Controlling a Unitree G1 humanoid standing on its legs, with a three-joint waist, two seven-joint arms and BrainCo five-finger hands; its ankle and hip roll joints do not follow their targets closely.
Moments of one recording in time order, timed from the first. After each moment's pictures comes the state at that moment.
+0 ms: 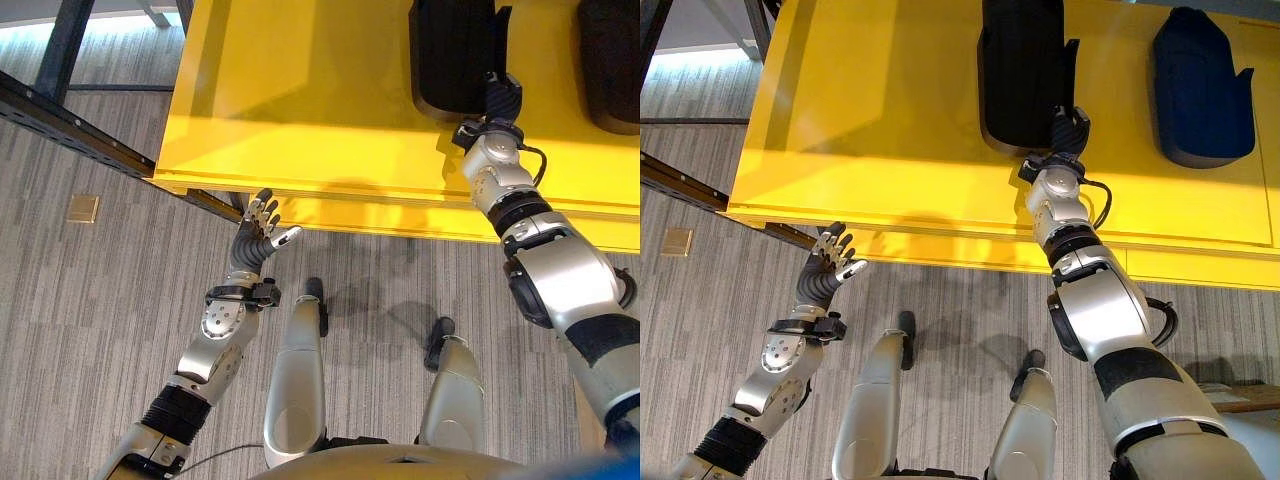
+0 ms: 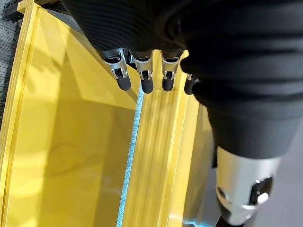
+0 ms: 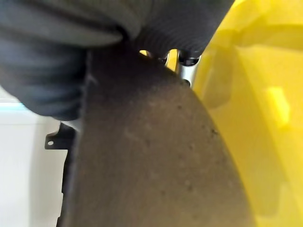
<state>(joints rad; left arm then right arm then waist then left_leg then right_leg) -0.10 0.49 -0.31 0.02 -0.62 -0.24 0.25 -1.25 -0.32 0.28 1.22 0.74 -0.23 -0.45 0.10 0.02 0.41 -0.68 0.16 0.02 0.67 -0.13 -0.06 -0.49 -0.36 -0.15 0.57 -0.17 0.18</state>
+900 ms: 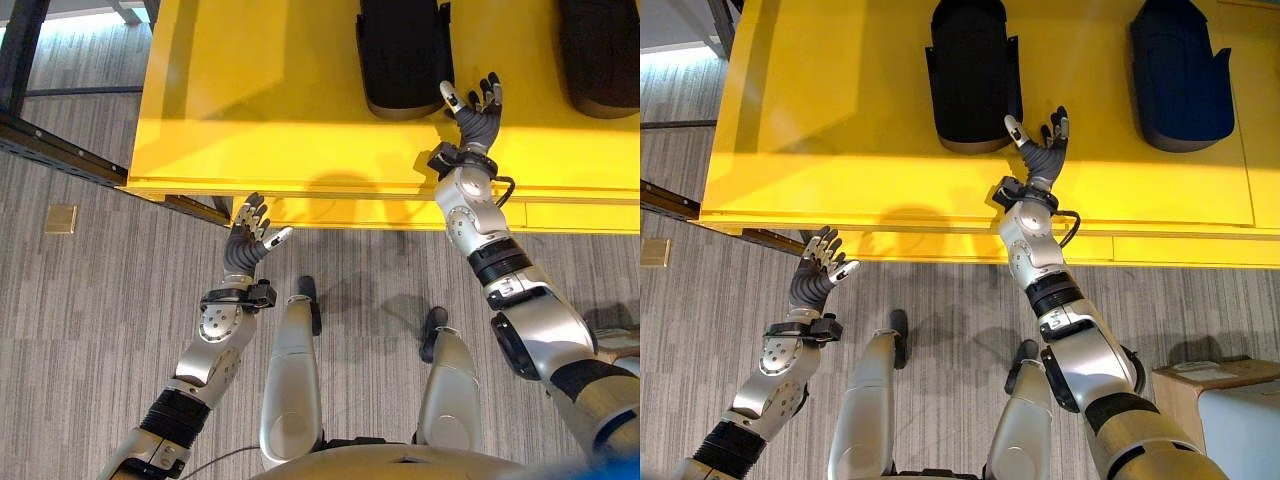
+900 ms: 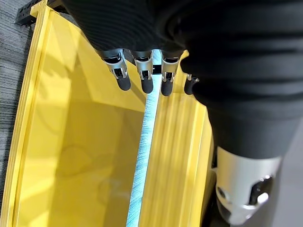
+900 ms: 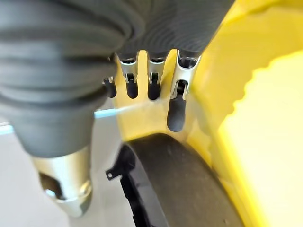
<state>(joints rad) -0.08 0.48 -0.28 0.03 -0.61 -0.24 0.31 -0.88 -0.23 0.22 0.60 0.65 -0.28 -0.61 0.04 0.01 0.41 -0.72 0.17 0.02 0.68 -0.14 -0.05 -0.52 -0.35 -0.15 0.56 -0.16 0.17</state>
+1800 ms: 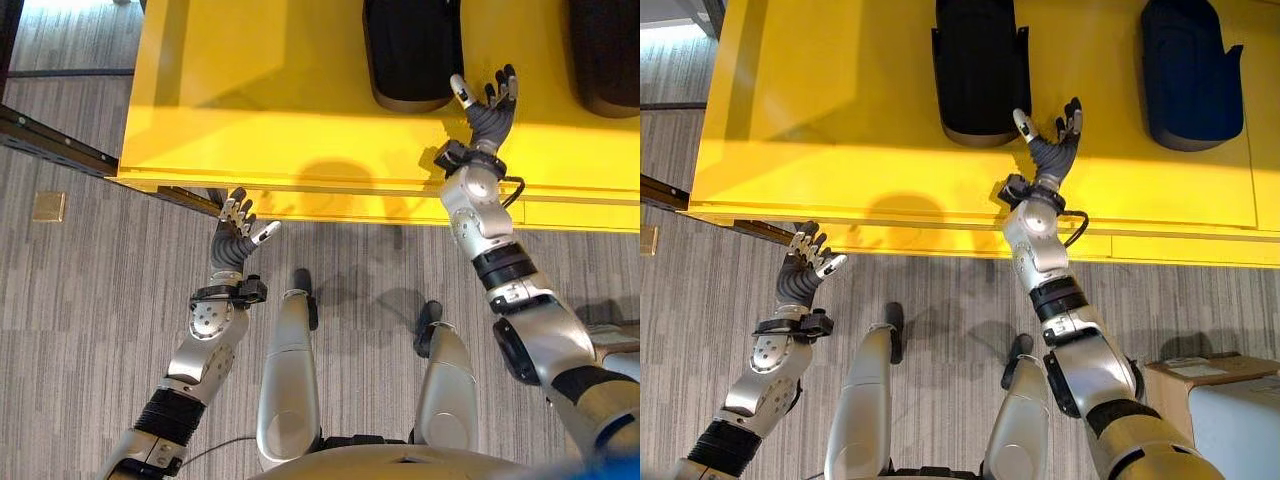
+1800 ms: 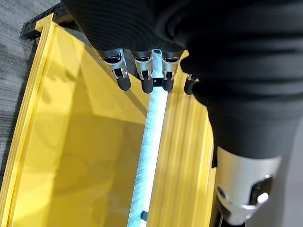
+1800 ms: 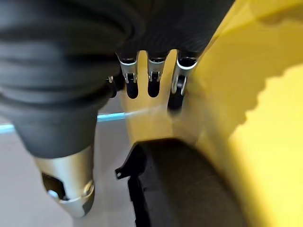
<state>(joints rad) -0.07 0.48 -0.23 0.03 -0.60 -0.24 0.31 -0.92 -0.25 0.19 0.59 0.55 -0.25 -0.64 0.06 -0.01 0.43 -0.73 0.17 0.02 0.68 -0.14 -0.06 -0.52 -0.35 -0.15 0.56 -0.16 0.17</state>
